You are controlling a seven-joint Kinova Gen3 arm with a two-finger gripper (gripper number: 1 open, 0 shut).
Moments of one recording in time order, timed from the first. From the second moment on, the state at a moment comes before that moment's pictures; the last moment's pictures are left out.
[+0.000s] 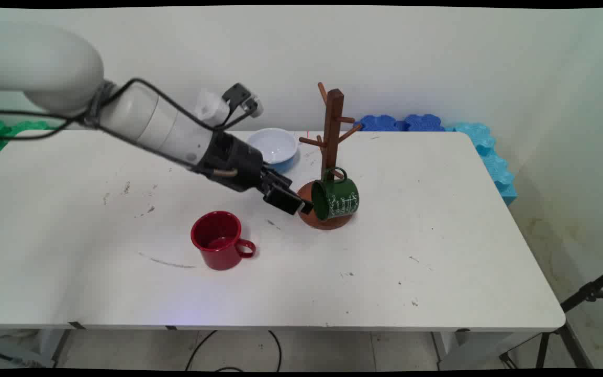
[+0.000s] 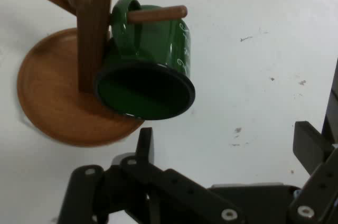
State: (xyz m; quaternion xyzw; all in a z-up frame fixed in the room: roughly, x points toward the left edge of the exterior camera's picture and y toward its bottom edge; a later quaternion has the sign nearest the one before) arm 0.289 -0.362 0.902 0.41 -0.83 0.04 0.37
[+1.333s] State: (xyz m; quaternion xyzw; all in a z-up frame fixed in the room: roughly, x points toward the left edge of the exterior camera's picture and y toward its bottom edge) arm 0.283 -0.332 0.825 0.49 -0.72 0.07 0.49
